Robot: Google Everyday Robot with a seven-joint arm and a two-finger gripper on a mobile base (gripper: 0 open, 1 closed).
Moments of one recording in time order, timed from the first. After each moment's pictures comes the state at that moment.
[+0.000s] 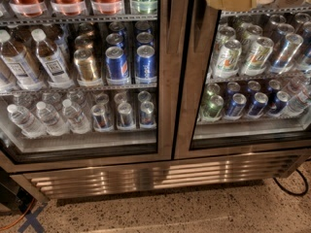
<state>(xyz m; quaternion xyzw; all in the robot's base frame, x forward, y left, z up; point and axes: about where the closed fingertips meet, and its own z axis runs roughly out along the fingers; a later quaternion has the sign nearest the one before) 0.548 -0.108 1.092 -0.62 0.52 0.21 0.55</state>
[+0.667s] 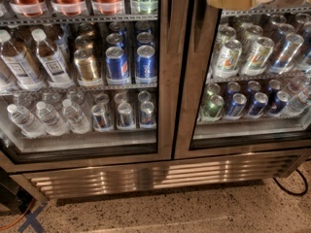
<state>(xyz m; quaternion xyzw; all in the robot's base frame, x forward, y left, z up) 0.548 -0.107 1.095 -0.61 0.53 0.21 0.56</state>
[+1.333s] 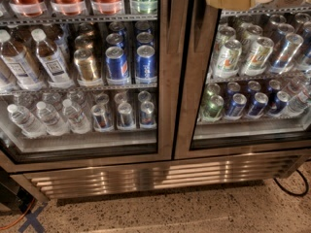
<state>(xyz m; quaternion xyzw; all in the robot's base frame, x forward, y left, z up) 0.548 -0.106 1.094 -0.60 0.53 0.21 0.56</state>
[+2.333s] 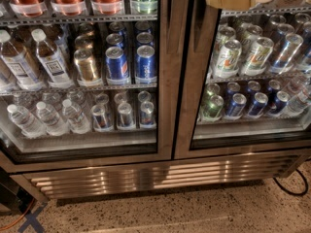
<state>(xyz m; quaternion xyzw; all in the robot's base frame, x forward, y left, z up) 0.550 -0.107 1.094 -0.60 0.53 0.21 0.56</state>
